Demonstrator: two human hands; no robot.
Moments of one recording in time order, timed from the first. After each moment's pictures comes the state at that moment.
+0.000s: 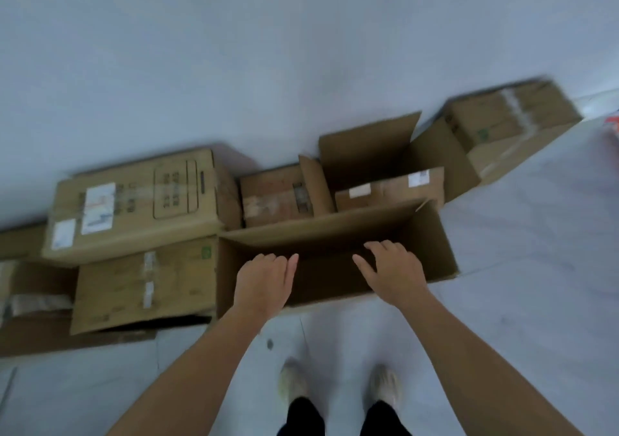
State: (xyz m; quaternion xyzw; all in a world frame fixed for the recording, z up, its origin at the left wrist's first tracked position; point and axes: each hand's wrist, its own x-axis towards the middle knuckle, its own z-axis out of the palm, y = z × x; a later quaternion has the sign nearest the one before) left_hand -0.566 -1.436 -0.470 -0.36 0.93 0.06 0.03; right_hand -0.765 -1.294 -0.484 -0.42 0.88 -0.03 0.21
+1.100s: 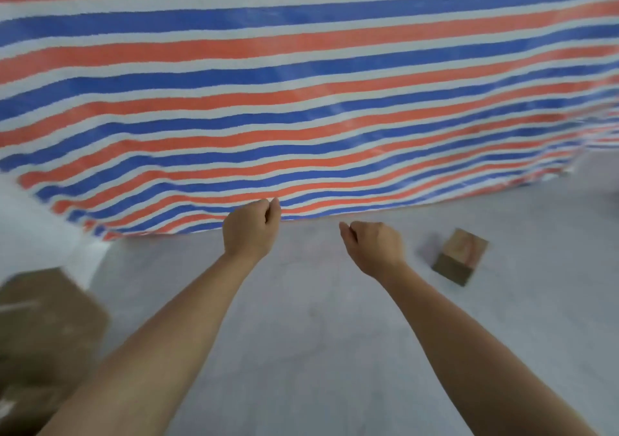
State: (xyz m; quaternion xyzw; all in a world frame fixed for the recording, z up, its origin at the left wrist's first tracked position) left_hand -0.592 -0.698 -0.099 0.34 0.86 0.33 -0.19; right_hand -0.440 -0.534 -0.113 0.31 0.94 -0.07 -0.13
